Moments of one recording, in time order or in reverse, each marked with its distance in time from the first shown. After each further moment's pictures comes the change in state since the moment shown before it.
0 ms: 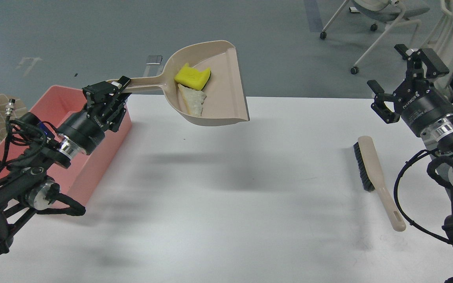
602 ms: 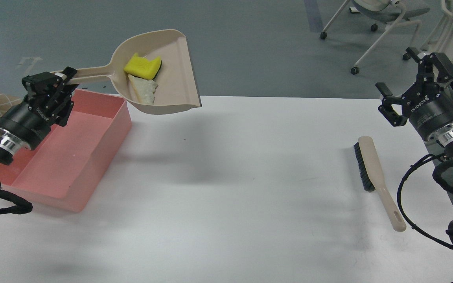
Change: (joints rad) left arm 0.100 0.170 -0.072 0.046 -0.110 -0.077 0.000; right arm -0.027 0.000 0.020 0.001 0.032 0.000 0.000
